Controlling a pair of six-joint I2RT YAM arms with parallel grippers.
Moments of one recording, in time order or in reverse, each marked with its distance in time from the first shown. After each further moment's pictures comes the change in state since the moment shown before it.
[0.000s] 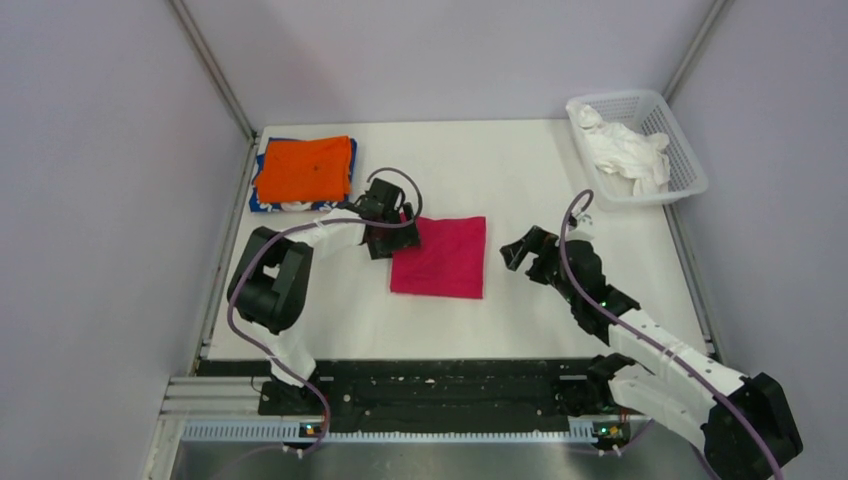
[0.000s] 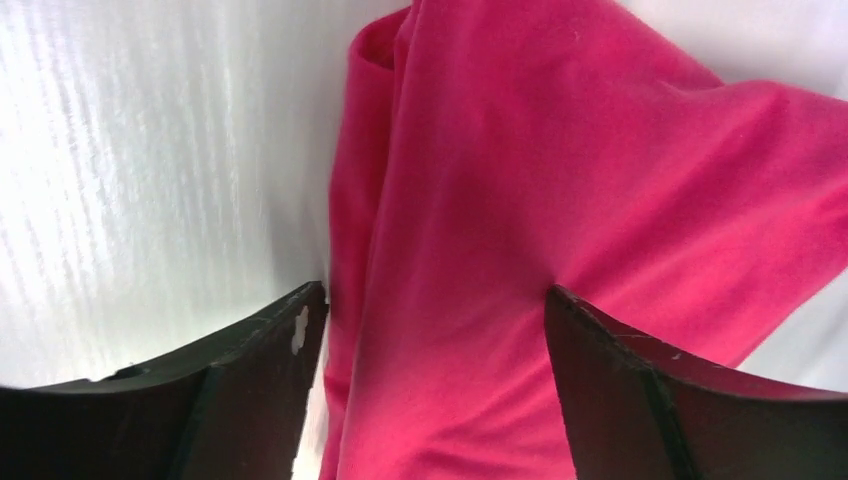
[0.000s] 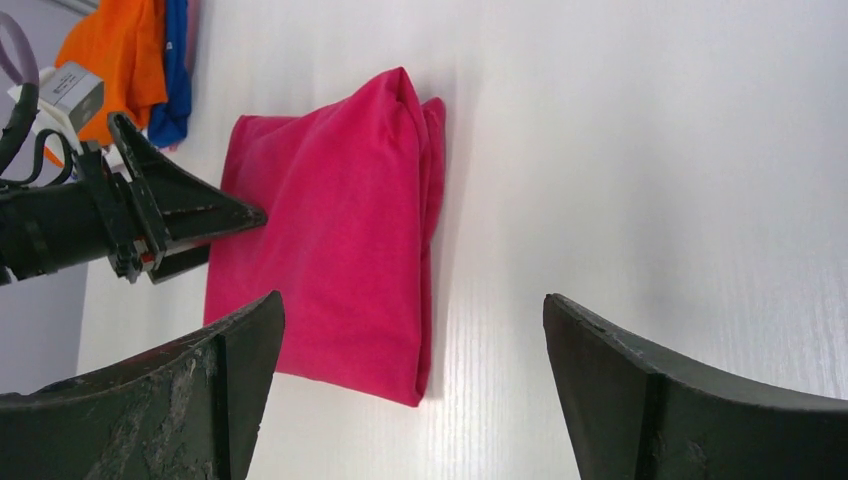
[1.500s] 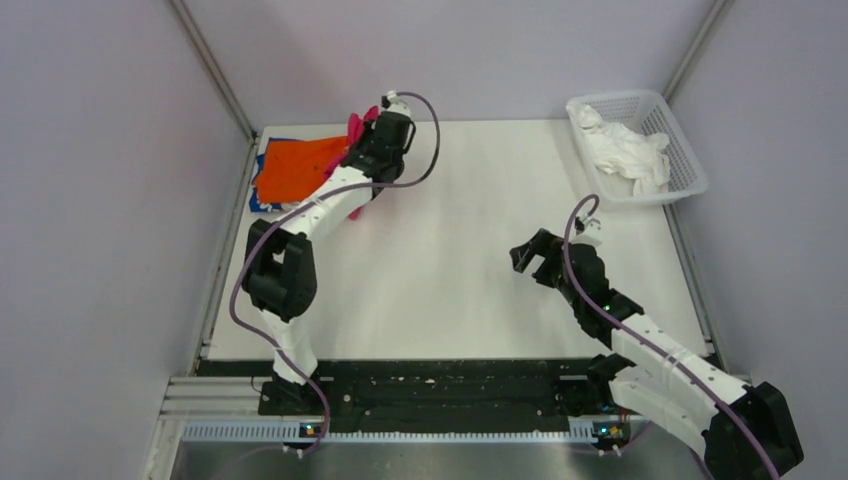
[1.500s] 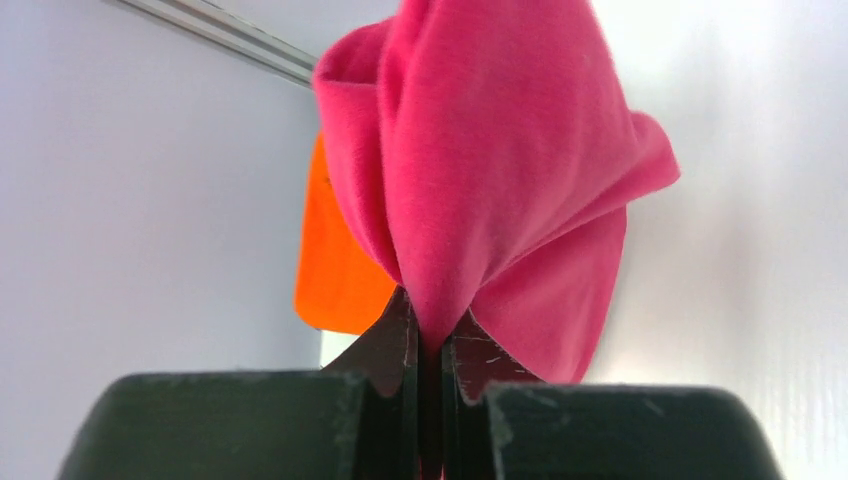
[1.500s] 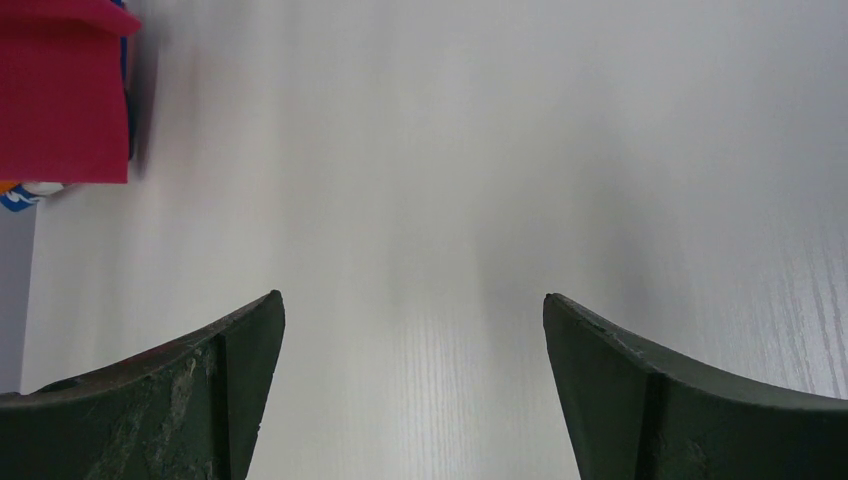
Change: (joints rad) left arm -0.034 0.124 0.495 0.084 -0.843 0.966; right arm -0.021 -0.039 -0.024 -0.056 0.072 -0.026
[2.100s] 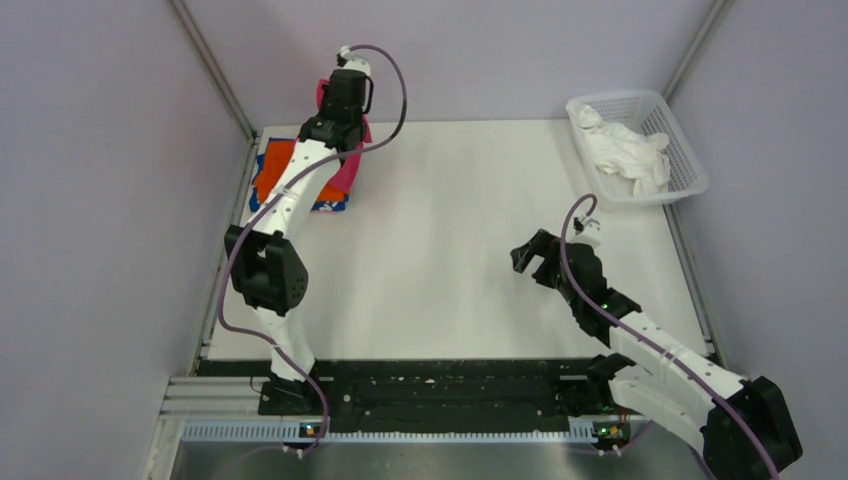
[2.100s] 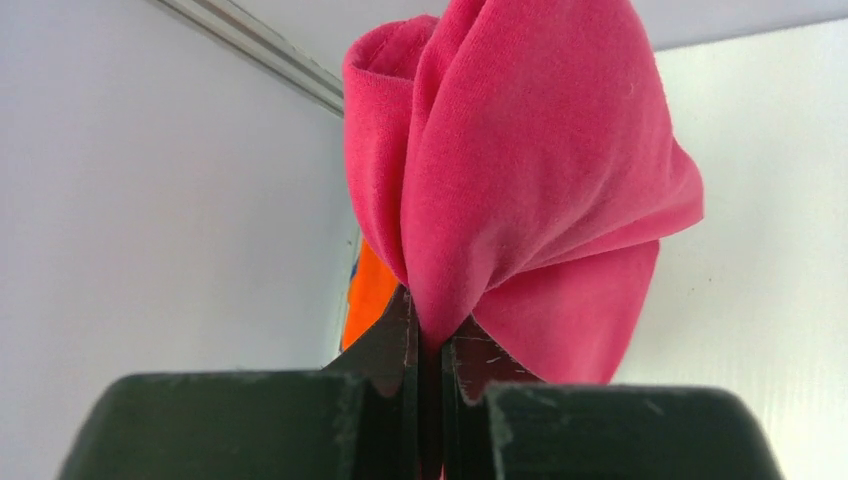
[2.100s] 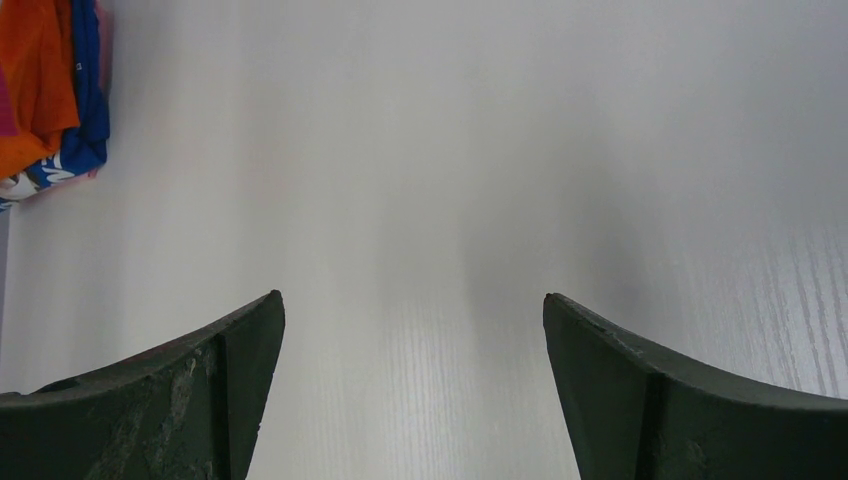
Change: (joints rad) left arm 0.168 0.005 0.312 -0.171 0.138 -0.006; right arm 0.000 0.028 0.000 -0.001 0.016 0.000
